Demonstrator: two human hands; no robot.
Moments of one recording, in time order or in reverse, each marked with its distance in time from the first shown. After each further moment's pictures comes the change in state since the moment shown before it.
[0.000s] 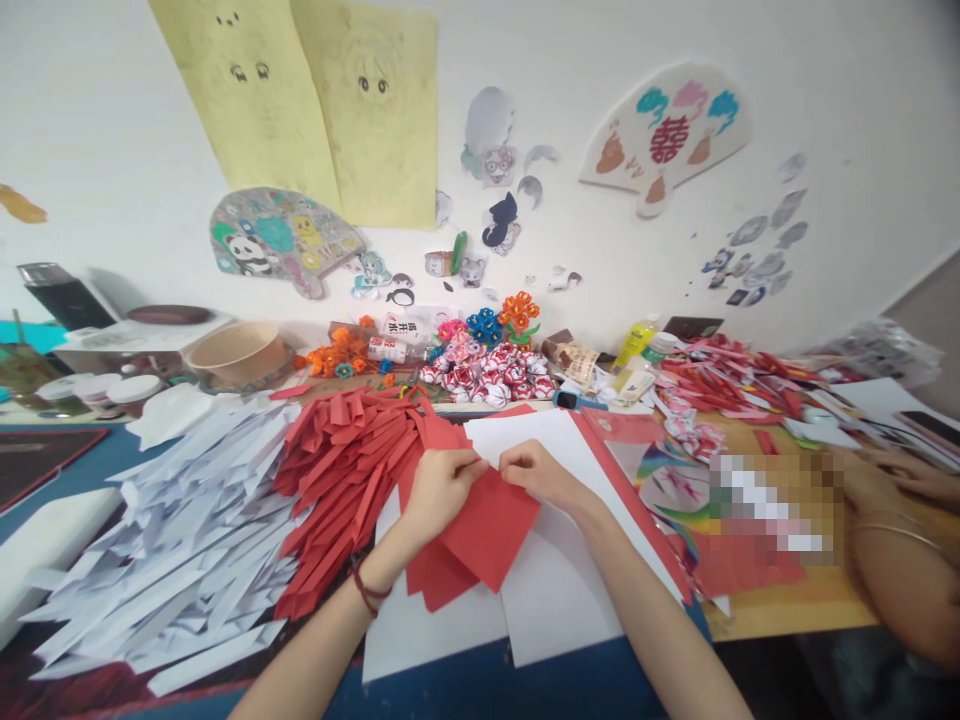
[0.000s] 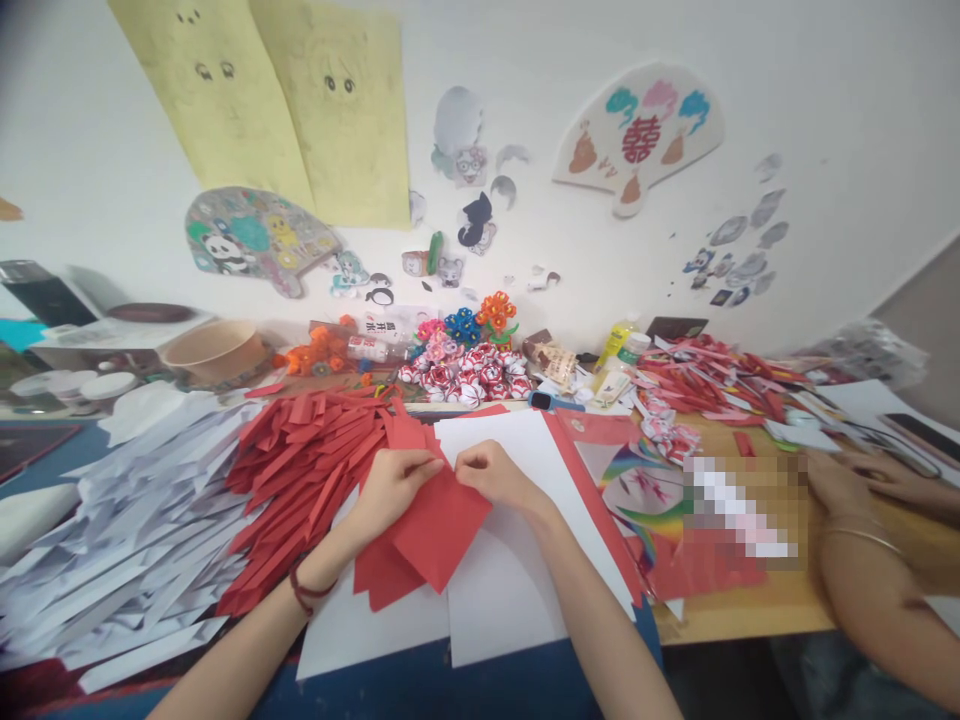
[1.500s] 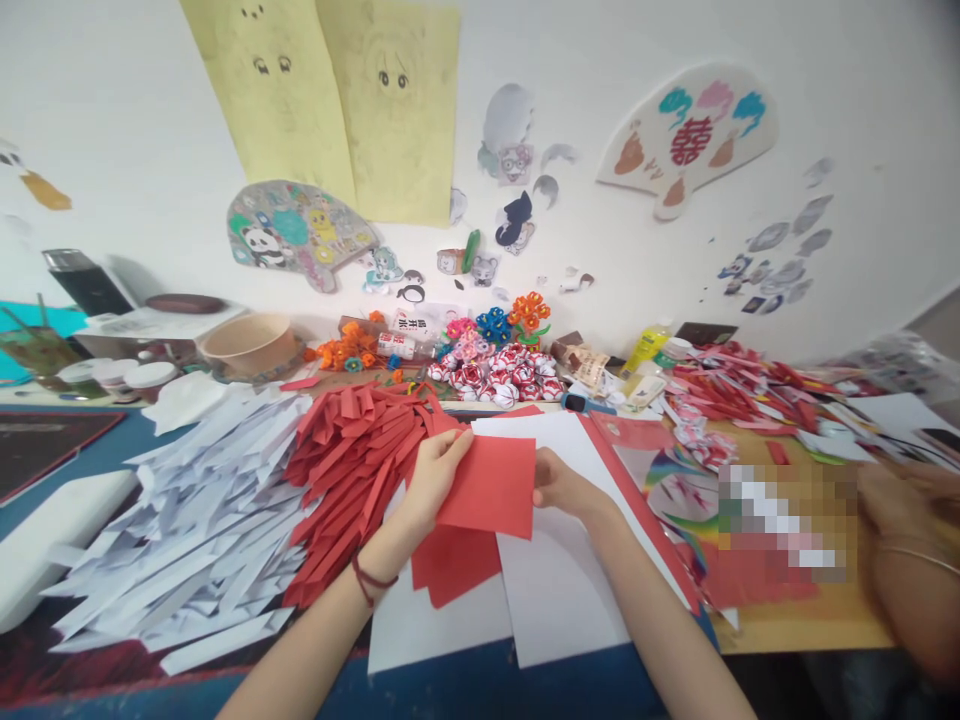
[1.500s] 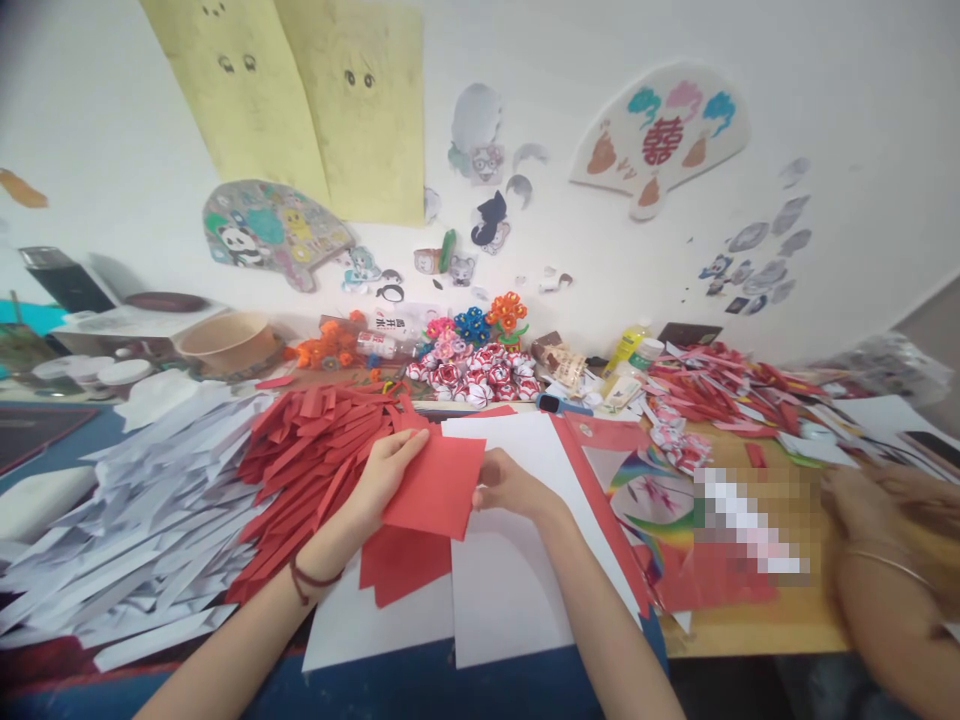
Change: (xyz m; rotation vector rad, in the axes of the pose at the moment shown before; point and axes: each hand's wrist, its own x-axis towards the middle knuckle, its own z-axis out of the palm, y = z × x) left_hand 0.000 -0.003 -0.004 -0.720 0.102 -0.332; right_hand -0.011 -0.004 -0.003 0.378 -0.198 -0.004
